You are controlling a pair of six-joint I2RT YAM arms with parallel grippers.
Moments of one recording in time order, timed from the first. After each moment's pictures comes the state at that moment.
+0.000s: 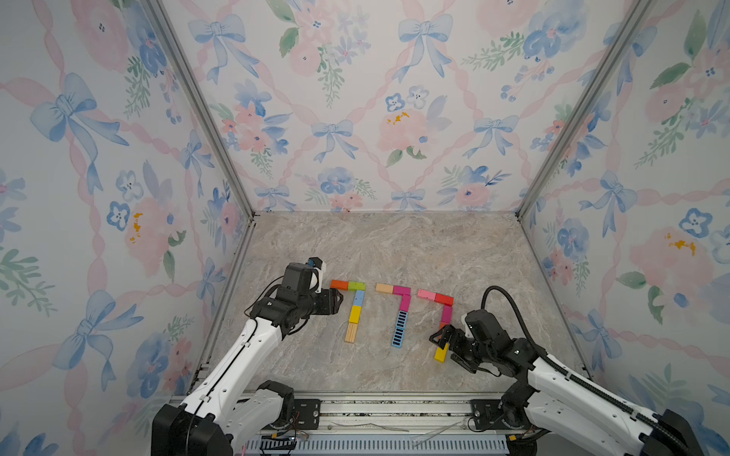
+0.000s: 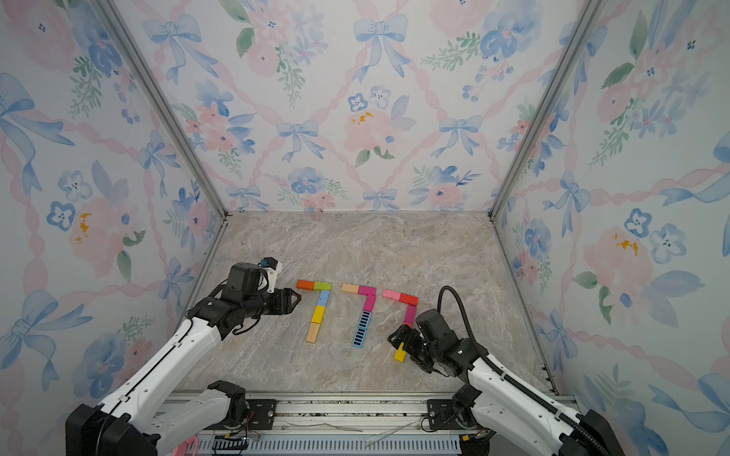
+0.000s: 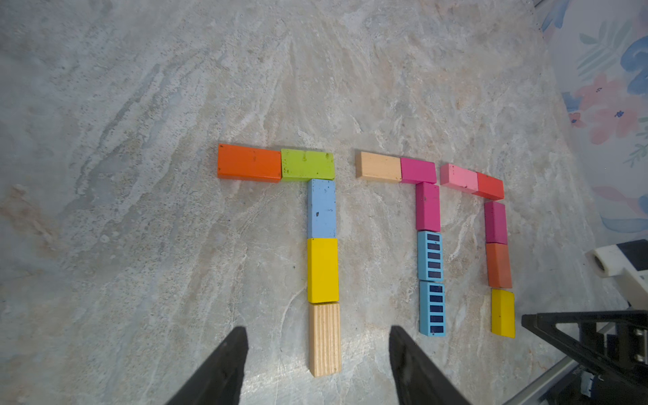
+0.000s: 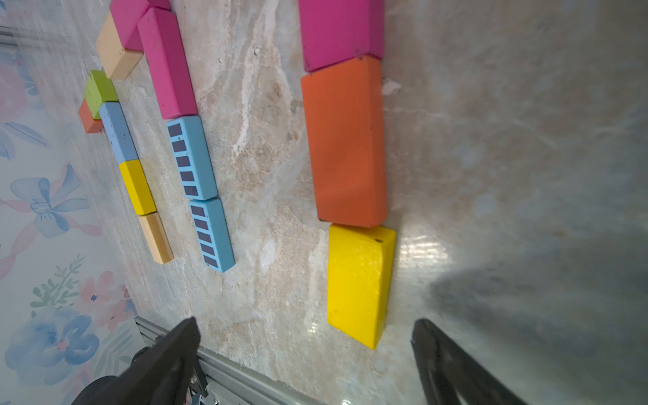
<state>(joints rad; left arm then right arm) -0.30 1.02 0.77 -0.60 0.22 -0.30 0.65 0.84 0.36 -0.46 -0.20 1.16</state>
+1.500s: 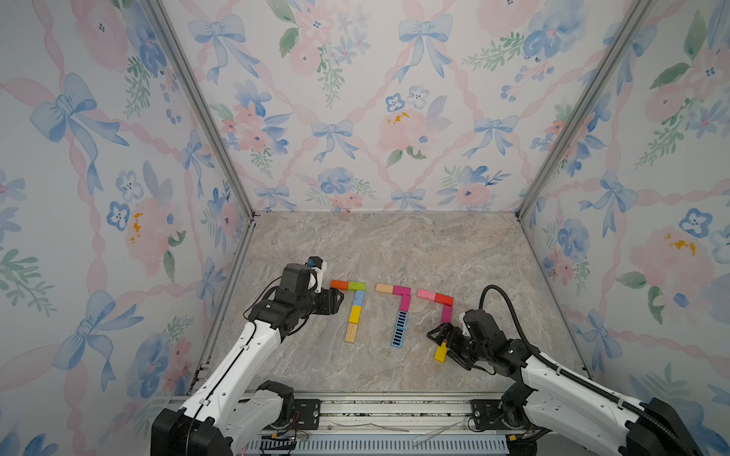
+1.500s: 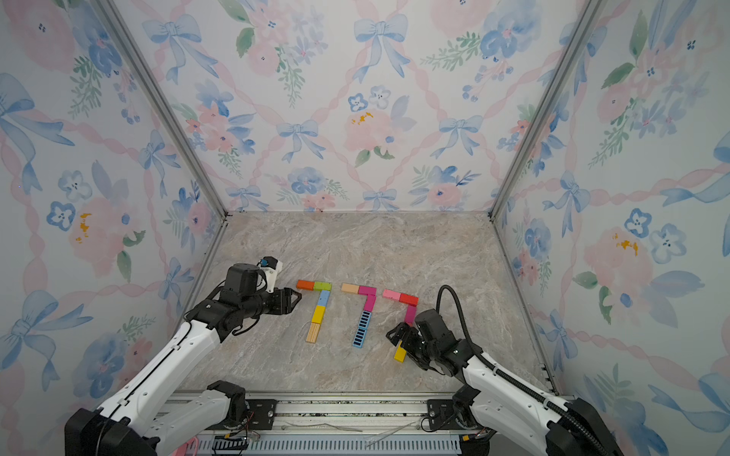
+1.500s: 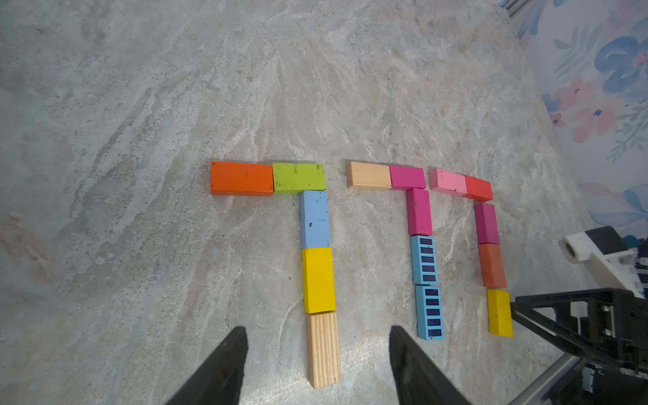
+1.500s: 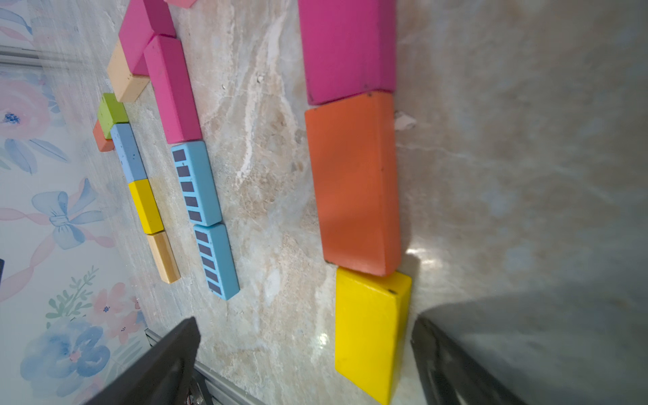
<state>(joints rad) -0.29 1.00 0.76 -0.55 0.24 -0.27 0.61 0.90 0.31 -0.30 -0.21 1.18</state>
